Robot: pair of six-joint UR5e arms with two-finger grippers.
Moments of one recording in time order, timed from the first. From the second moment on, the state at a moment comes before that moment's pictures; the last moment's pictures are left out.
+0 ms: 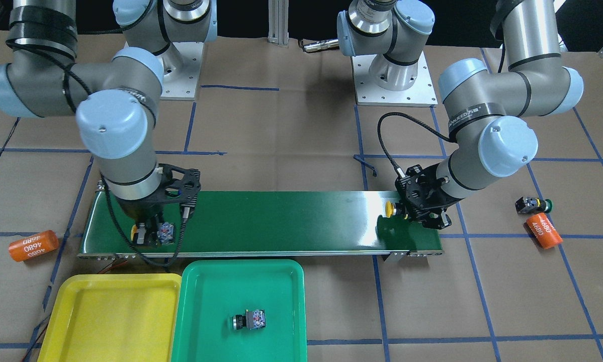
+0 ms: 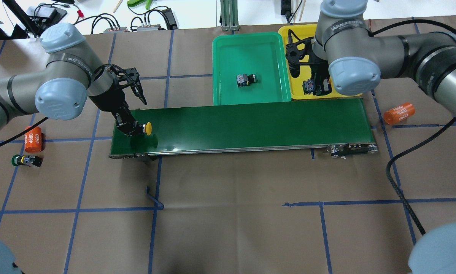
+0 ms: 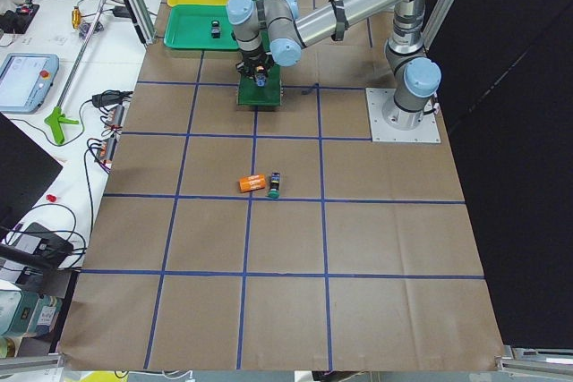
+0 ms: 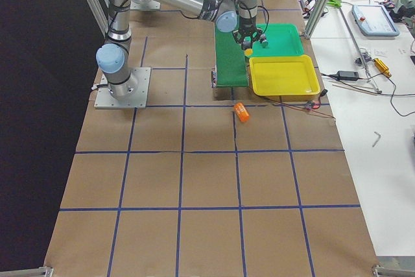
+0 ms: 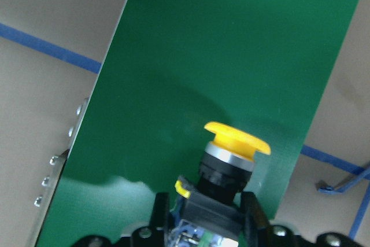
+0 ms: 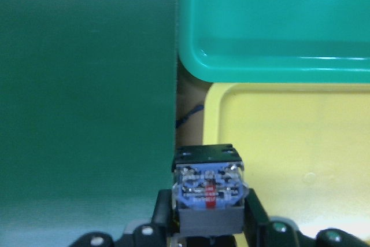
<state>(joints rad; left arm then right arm) -1.43 -1.85 -1.80 -1.23 1.48 1.33 1.58 -1.21 1.62 -2.12 -1.64 -1.60</state>
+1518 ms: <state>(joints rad) -0.98 -1.88 -1.75 -1.18 1.72 2.21 1.58 -1.16 1.47 -1.95 -1.63 -1.52</state>
